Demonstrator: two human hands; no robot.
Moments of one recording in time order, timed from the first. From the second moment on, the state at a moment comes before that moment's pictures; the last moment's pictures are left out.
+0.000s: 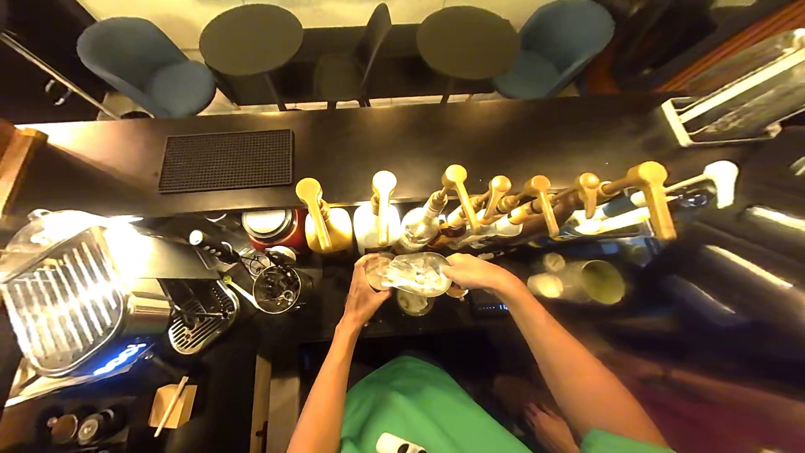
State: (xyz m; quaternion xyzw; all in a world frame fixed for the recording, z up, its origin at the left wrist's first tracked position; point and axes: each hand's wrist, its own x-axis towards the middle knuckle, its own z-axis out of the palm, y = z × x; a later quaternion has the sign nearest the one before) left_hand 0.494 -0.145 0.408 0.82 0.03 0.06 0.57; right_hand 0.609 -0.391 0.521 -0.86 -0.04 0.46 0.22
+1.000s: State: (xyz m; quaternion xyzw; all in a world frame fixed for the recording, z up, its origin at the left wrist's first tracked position) left_hand 0.504 -0.133 0.396 0.80 0.07 0.01 0.60; right_hand 0.611 -0.389 0.524 -0.88 -0.06 0.44 0.20
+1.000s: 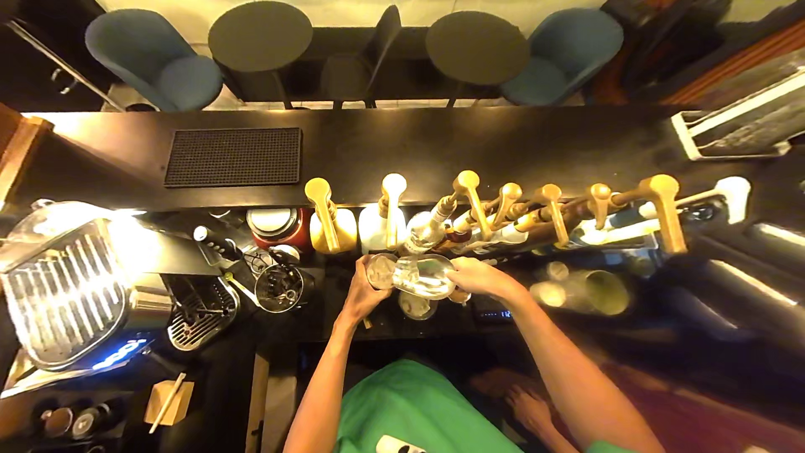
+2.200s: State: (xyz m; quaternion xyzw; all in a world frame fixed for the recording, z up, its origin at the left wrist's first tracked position) left_hand 0.495 -0.124 0.380 0.84 0.03 0.04 0.54; right_hand 0.573 -0.437 0.509 -0.83 0.00 0.40 0.39
